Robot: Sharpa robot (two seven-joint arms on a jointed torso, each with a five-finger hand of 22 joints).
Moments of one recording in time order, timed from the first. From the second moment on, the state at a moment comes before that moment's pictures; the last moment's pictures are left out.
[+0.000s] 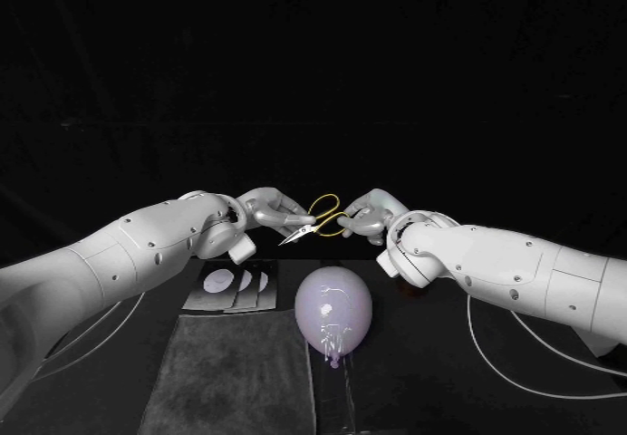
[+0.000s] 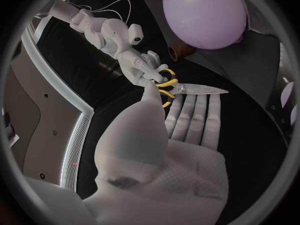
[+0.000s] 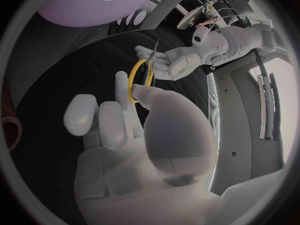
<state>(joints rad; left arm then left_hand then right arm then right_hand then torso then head) 1.37 -0.46 -0.04 0.87 -0.61 0.20 0.10 1.51 0.04 -0.18 0.28 0.05 0.75 0.20 0.21 0.30 0.94 0.21 0.07 0.07 0.86 0.18 0.12 0.30 0.15 0.79 0.29 0.18 0.07 1.39 -0.52 -0.17 1.22 -0.75 -0.52 -0.14 1.34 -0.11 0.58 0.10 0.16 0.99 0.11 0.35 0.53 1.40 0.05 0.12 0.27 1.46 -0.04 1.26 1.05 0.10 1.28 0.06 1.24 1.09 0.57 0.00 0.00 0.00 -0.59</state>
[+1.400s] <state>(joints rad) 1.37 -0.45 -0.05 0.86 -0.63 0.25 0.09 1.78 0.16 -0.03 0.28 0.04 0.94 0.16 0.29 0.32 1.18 0.14 0.10 0.07 1.03 0.10 0.19 0.38 0.18 0.95 0.23 0.24 0.09 1.38 -0.53 -0.17 1.23 -0.77 -0.52 -0.13 1.34 -0.11 0.59 0.10 0.16 0.99 0.11 0.35 0.53 1.40 0.05 0.12 0.27 1.46 -0.04 1.26 1.05 0.09 1.28 0.06 1.24 1.10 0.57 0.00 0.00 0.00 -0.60</state>
